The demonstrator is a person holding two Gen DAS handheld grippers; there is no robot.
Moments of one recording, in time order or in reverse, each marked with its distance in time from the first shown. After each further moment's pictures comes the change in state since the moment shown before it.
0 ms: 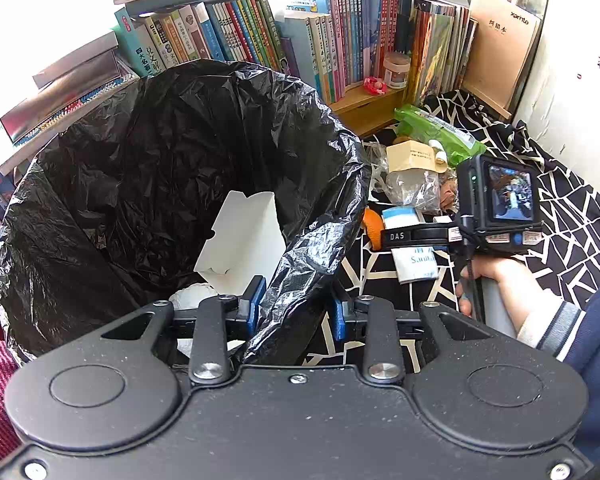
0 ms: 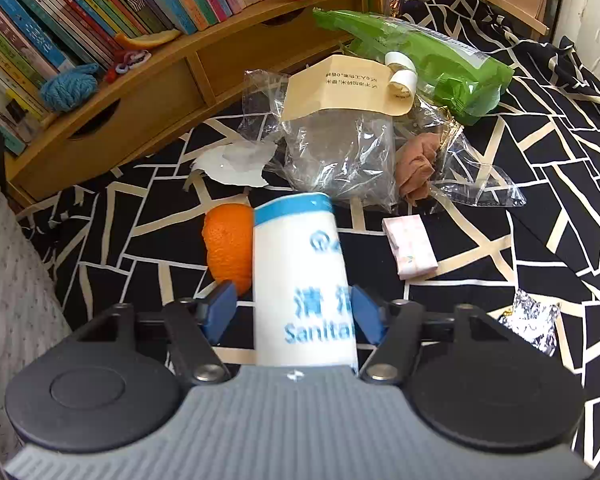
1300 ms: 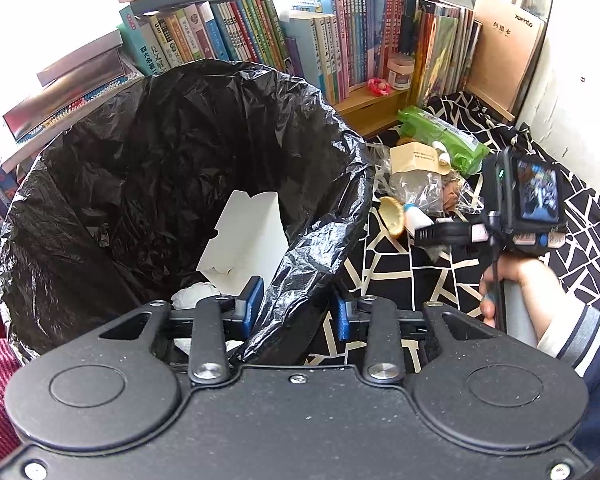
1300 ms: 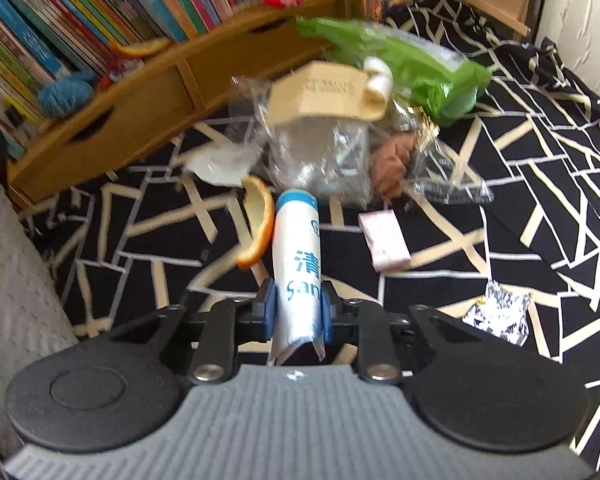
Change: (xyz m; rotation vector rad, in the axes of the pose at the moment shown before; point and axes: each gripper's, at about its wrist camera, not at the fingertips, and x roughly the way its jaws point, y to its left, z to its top) left arm -0.001 0.000 0.000 -0.008 -0.002 0.007; right arm -0.026 -0.006 0.002 0.019 -0.020 -0.007
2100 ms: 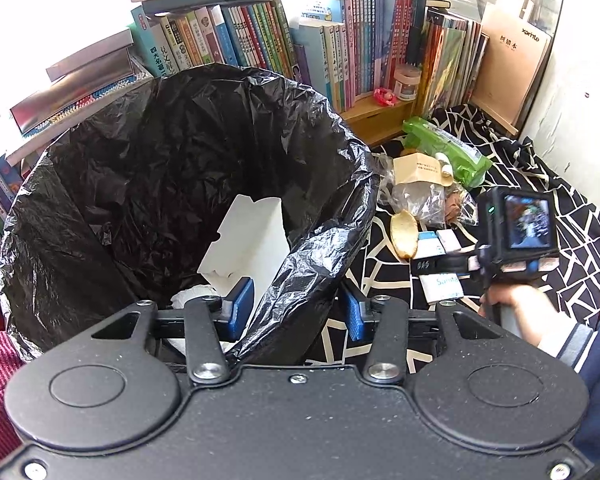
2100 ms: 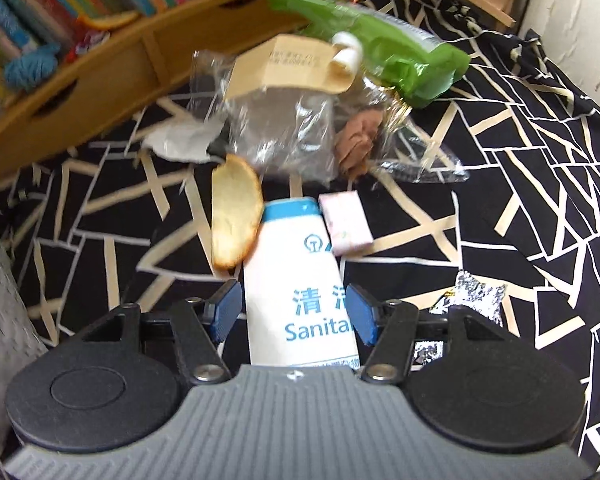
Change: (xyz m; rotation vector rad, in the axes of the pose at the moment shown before) left arm -0.003 0.004 0.002 -0.043 -0.017 -0.001; right arm 0.022 -0.011 -0.011 -0.046 0.069 -0.118
